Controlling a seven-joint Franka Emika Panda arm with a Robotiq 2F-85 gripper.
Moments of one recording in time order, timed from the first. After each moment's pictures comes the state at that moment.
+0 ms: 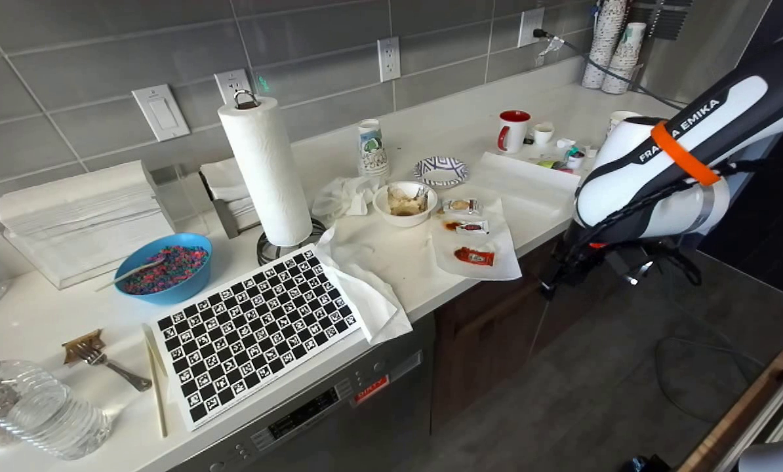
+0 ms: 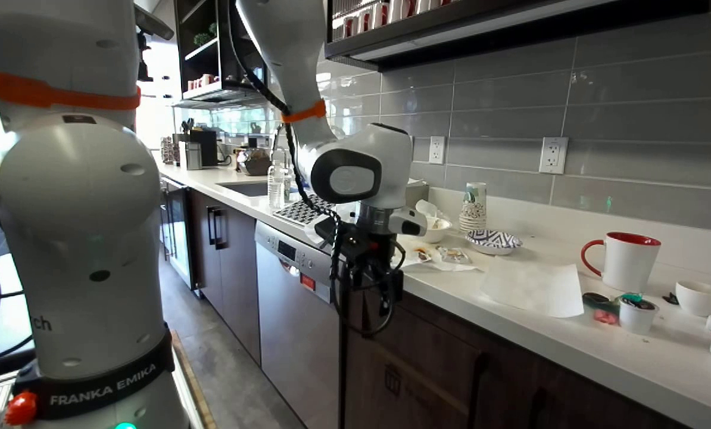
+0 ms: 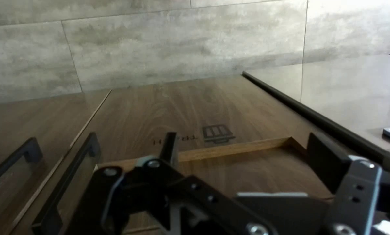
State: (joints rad) arm 0.06 0.00 -0.05 -2.74 0.34 2.76 -0.27
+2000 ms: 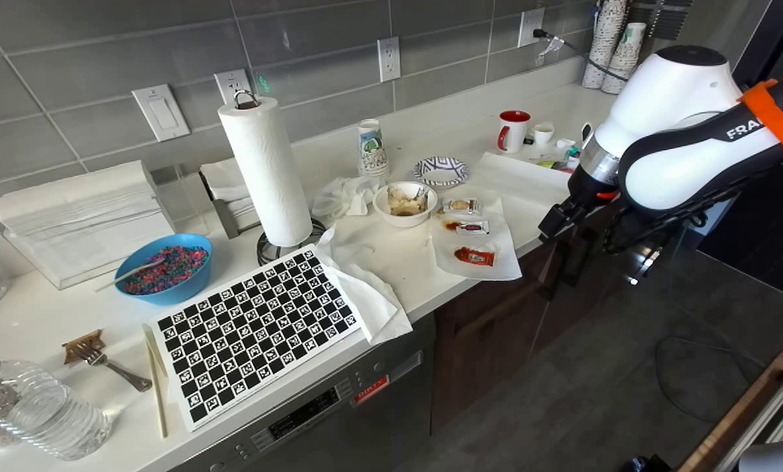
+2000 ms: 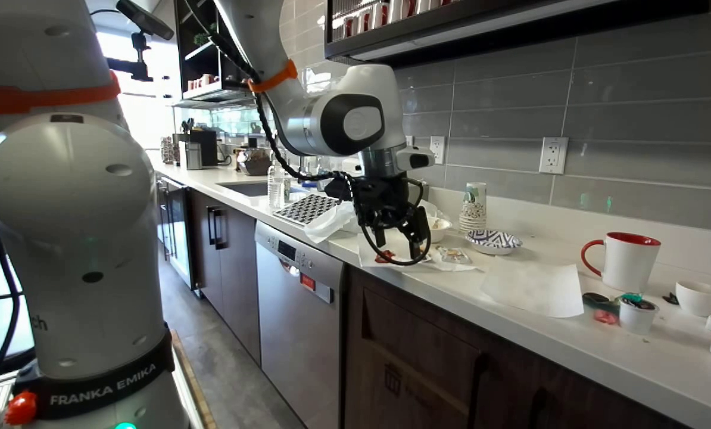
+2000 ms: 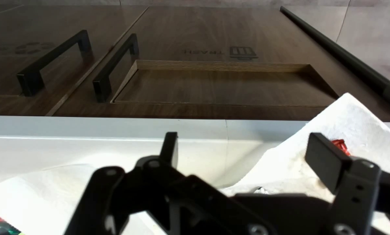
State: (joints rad) arm -0.01 -0.24 -0.01 -2.74 -0.05 2.78 -0.04
